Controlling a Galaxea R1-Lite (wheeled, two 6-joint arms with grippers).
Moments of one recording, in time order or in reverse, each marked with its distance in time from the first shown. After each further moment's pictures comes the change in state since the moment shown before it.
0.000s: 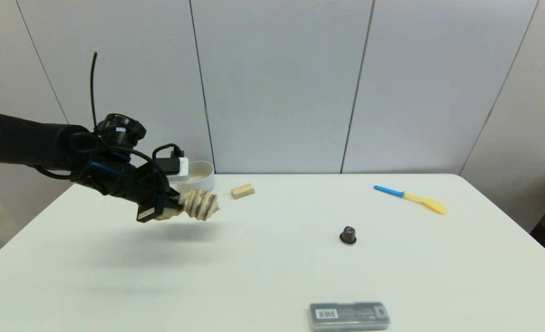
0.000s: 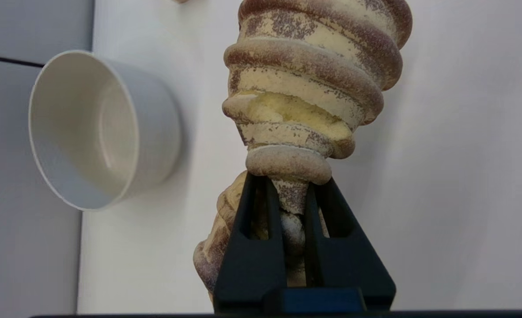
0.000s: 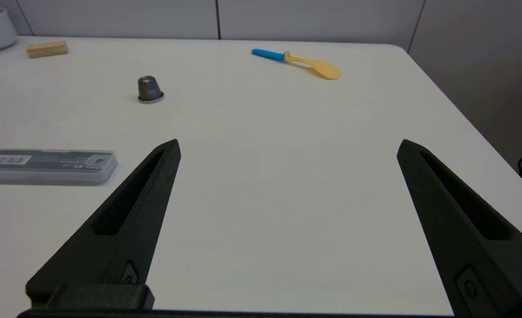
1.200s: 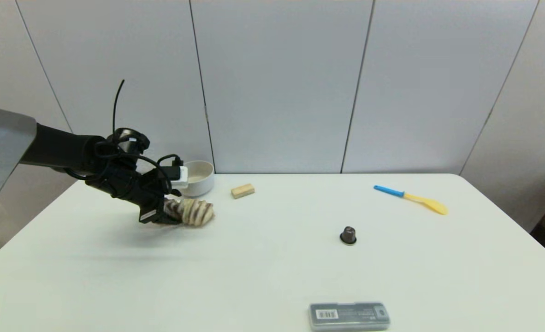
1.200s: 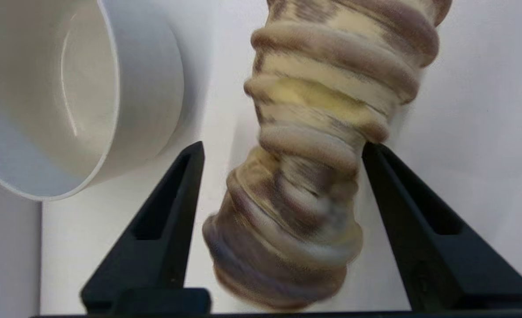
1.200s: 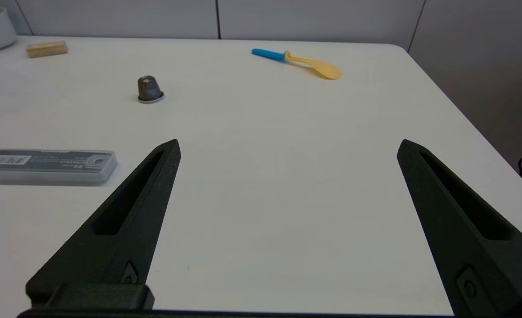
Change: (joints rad) left arm 0.065 0.169 -0.116 0.024 0.040 0.039; right arm 0.000 0.000 0.000 0.000 0.000 0.000
